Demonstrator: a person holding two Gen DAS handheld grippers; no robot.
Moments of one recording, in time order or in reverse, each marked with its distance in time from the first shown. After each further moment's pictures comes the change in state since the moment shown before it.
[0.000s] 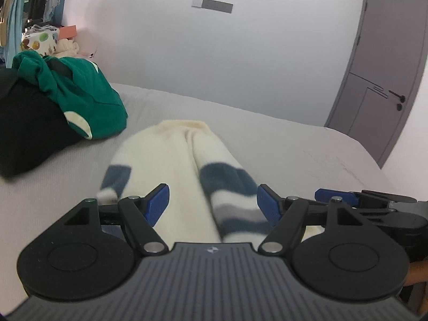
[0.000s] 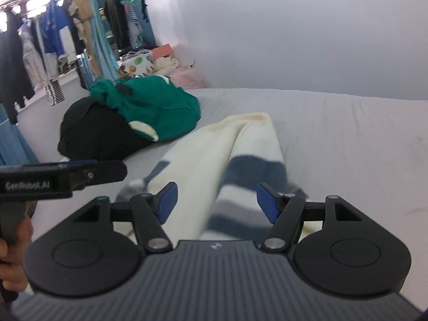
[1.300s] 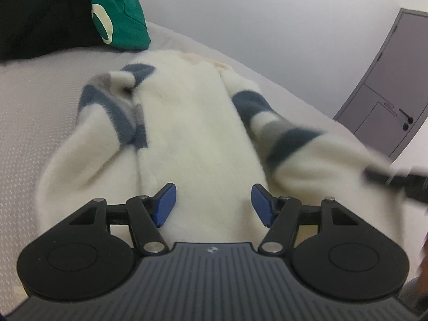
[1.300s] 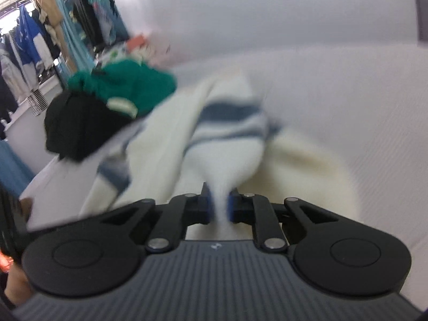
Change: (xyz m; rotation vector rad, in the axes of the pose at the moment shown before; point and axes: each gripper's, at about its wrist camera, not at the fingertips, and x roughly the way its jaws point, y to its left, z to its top) left arm 0.075 0.064 -0.119 -0.253 0.085 -0.051; right arm -0.012 -0.030 -0.067 0.151 0.041 -0.070
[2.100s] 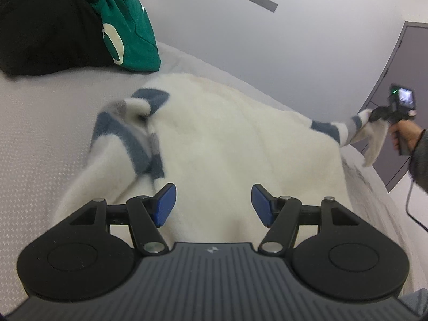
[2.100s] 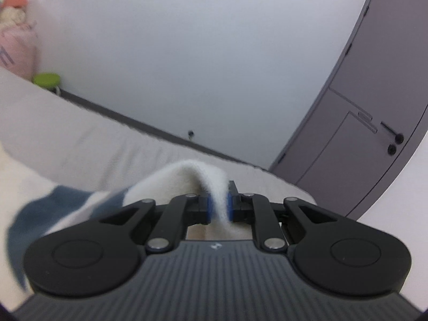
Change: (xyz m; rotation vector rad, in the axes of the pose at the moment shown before) left arm 0.005 0.009 0.018 -0.006 -0.084 0.041; right arm 0.159 -0.227 0.275 -0.364 -0.041 -0.768
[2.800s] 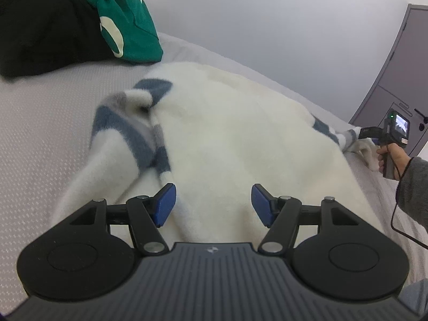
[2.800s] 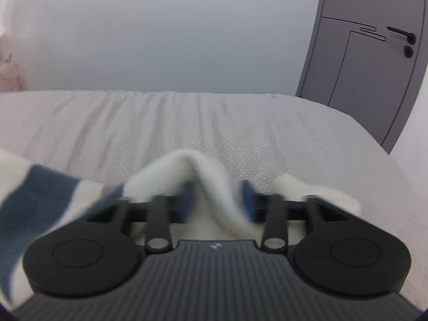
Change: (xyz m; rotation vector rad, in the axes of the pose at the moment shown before) left arm 0.010 0.004 0.003 0.031 0.046 0.029; right arm 0.064 -0.001 -0.113 0.306 0.079 0.090
